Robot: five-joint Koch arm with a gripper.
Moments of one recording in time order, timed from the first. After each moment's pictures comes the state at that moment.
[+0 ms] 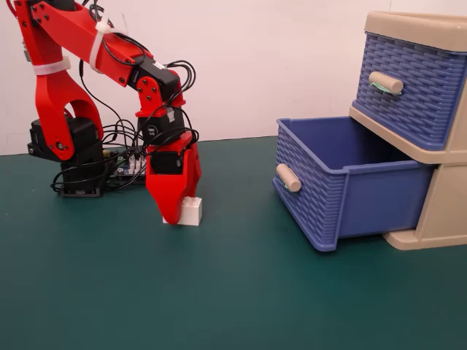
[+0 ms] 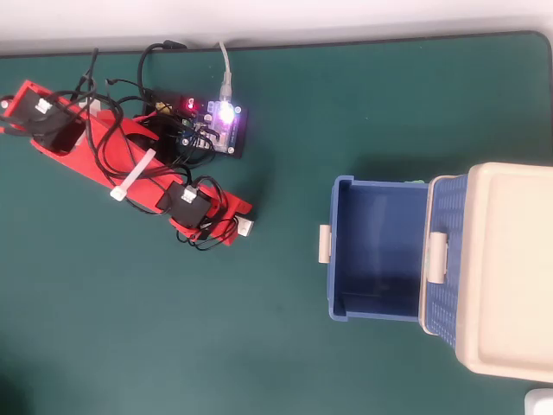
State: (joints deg) arm -67.9 100.0 121.1 57.8 81.4
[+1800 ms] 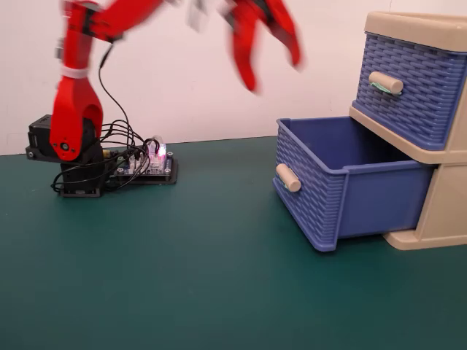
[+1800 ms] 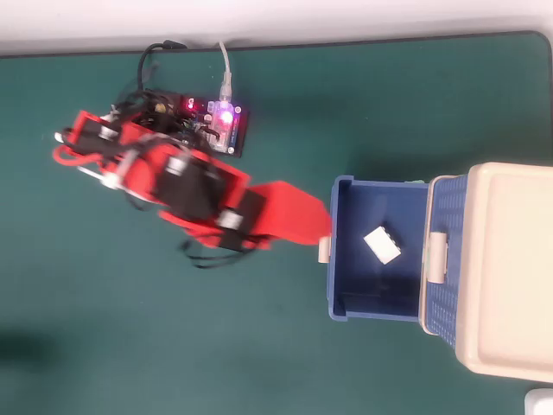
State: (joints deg) arm -78.9 81.9 30.5 105.6 151.1
